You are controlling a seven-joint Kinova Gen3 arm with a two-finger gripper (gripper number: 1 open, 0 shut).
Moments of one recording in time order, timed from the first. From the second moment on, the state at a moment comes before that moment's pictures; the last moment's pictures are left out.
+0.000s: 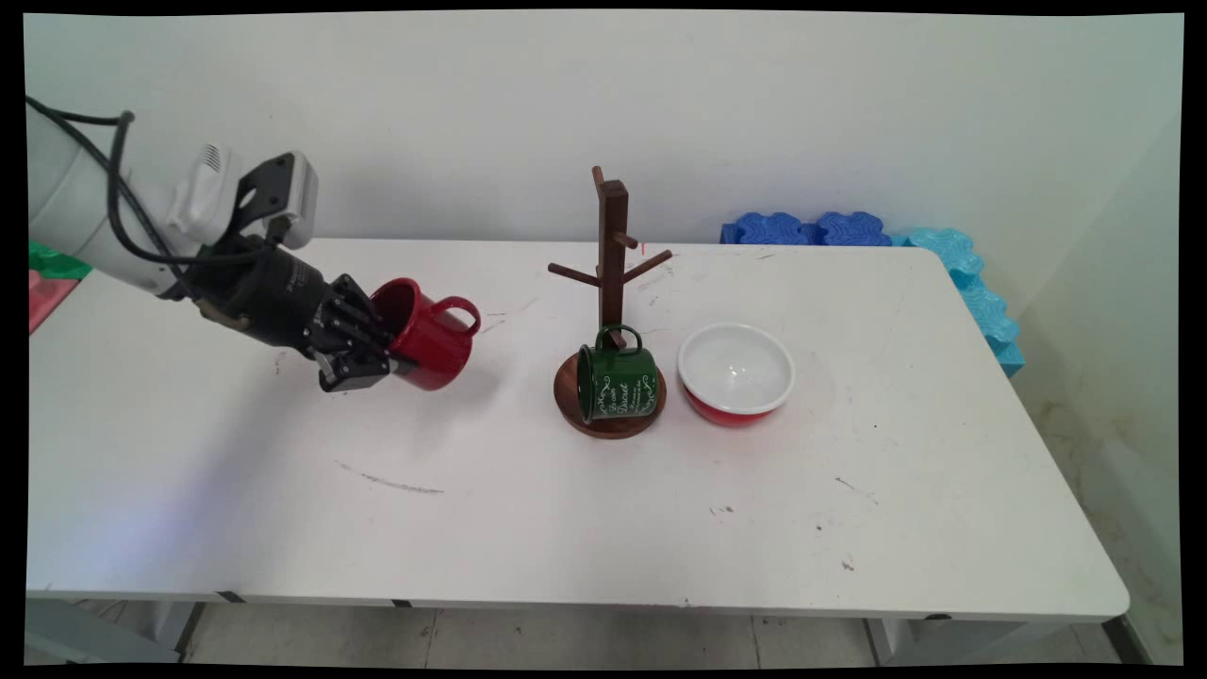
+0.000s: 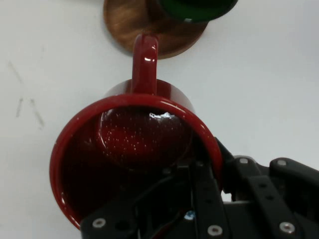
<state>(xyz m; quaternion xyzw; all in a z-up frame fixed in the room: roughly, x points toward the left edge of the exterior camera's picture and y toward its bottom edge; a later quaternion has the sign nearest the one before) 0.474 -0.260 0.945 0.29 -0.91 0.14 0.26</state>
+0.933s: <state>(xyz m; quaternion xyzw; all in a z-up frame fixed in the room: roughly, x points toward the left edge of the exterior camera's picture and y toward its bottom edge) 0.487 -0.331 0.894 0.21 -0.94 0.19 0.19</state>
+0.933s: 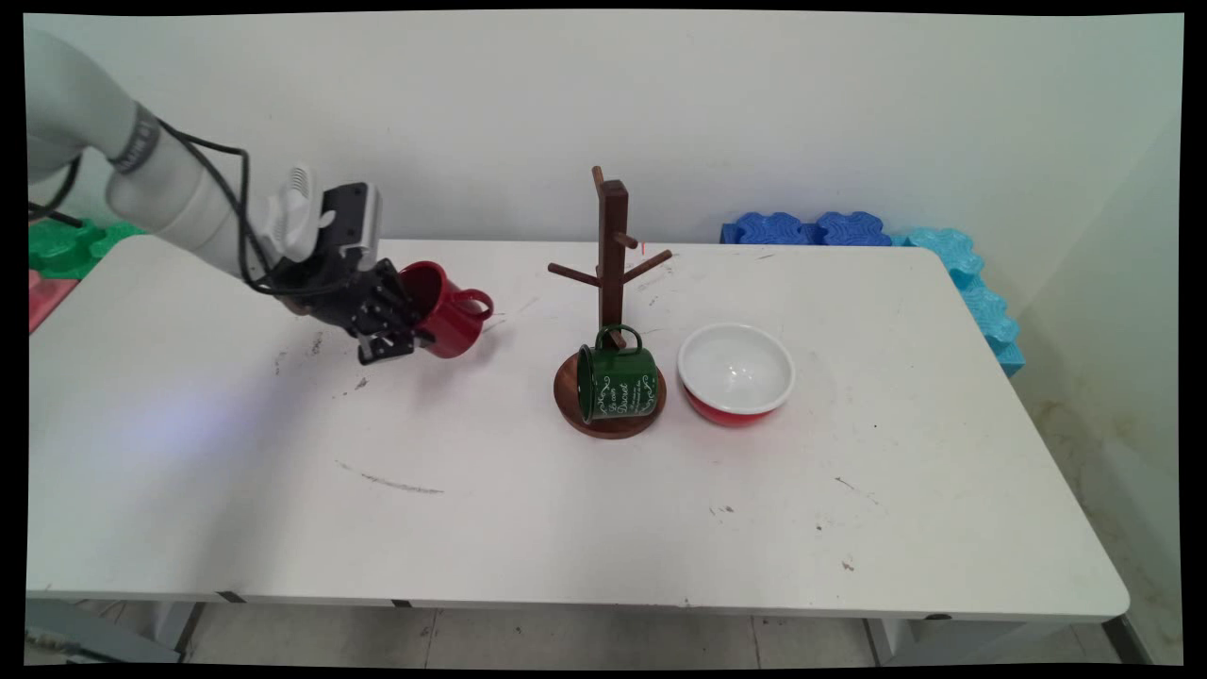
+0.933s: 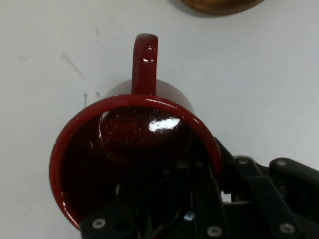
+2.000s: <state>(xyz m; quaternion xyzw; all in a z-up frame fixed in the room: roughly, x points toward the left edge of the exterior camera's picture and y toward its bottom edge) 0.475 -0.386 0.849 0.18 -0.95 0.17 0.16</state>
